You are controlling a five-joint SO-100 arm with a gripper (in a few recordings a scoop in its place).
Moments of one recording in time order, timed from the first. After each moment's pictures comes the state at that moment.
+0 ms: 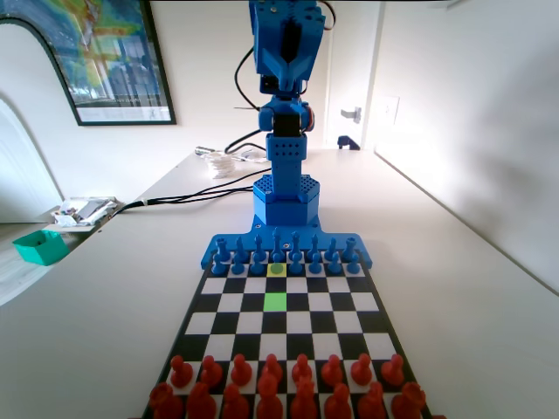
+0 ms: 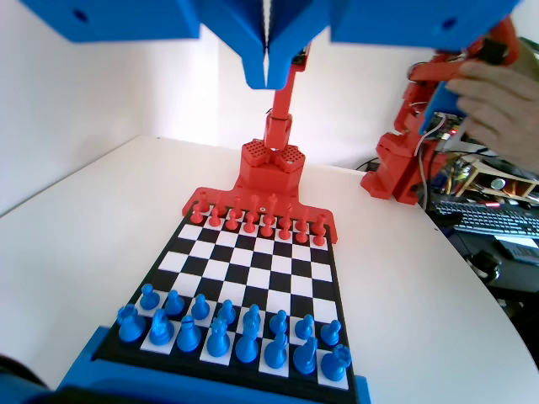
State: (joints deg) arm 1.4 173.7 124.6 91.3 -102.0
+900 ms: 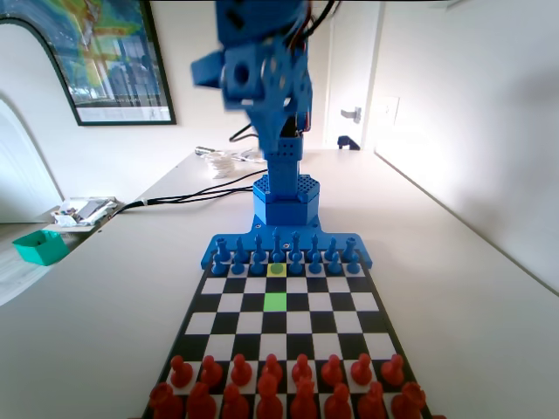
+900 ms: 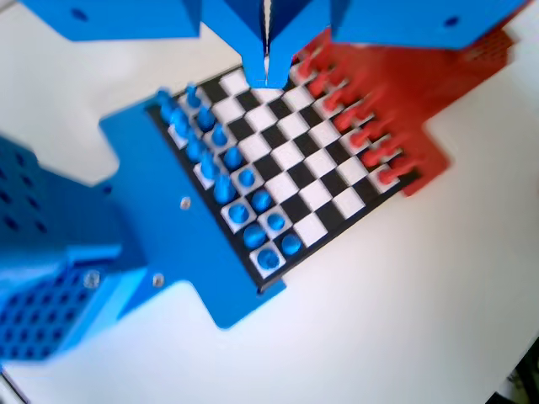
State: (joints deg) arm 10.5 128.5 119.6 90.6 -158.4
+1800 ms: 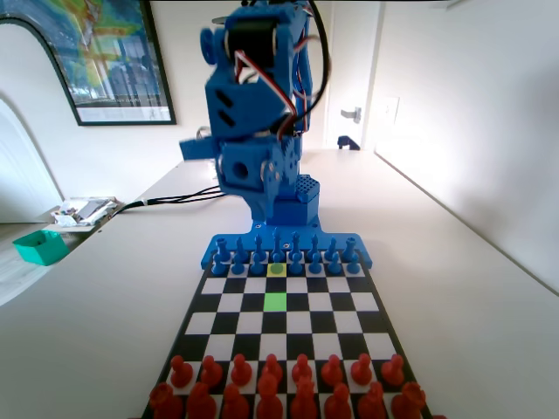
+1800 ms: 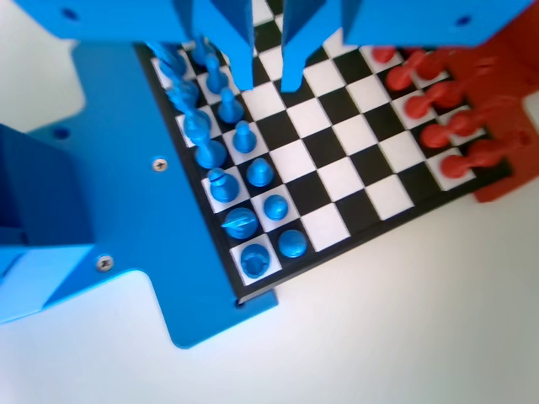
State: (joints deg) arm 11.2 113.4 134.5 65.7 -167.1
